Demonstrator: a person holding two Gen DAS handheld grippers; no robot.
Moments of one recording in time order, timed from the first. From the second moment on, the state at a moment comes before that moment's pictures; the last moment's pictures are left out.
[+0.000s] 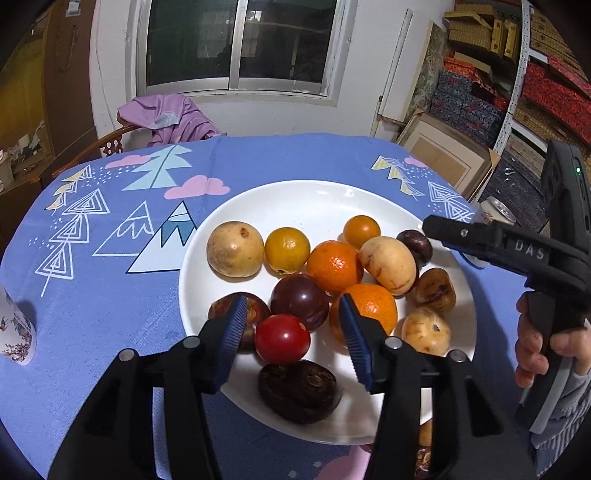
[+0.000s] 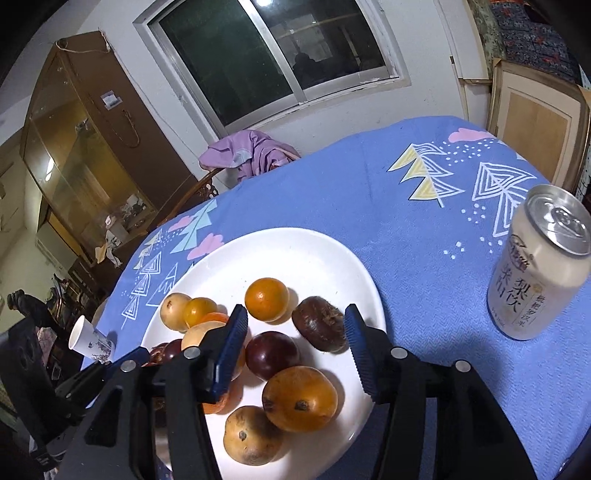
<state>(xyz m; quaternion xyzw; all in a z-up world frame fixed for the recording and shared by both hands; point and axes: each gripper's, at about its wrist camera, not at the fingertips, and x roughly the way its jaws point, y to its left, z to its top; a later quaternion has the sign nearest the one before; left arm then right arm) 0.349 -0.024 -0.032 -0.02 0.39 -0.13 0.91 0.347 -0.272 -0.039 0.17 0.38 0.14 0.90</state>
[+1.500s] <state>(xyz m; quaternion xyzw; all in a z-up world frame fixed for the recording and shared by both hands) 0.206 -0.022 -0.067 0.08 0.42 -0.07 0.90 0.190 -0.308 -0.015 0.17 0.34 0.17 0.91</state>
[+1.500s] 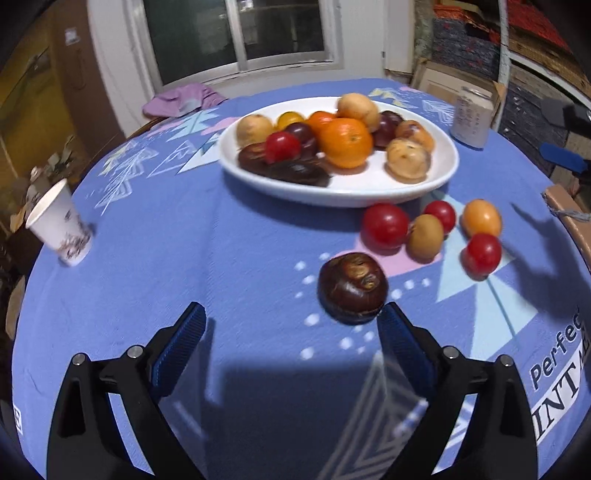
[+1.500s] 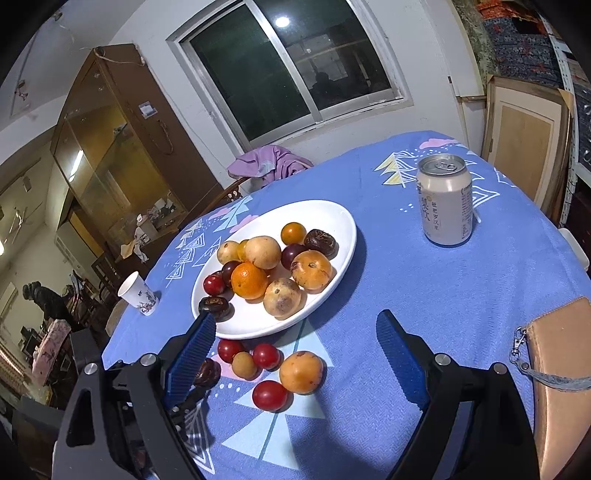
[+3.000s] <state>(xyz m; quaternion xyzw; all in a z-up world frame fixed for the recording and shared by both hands) 0.228 -0.006 -0.069 0.05 0.43 -0.10 0.89 0.151 -0.211 -0.058 -0.07 0.39 0.24 0.89</state>
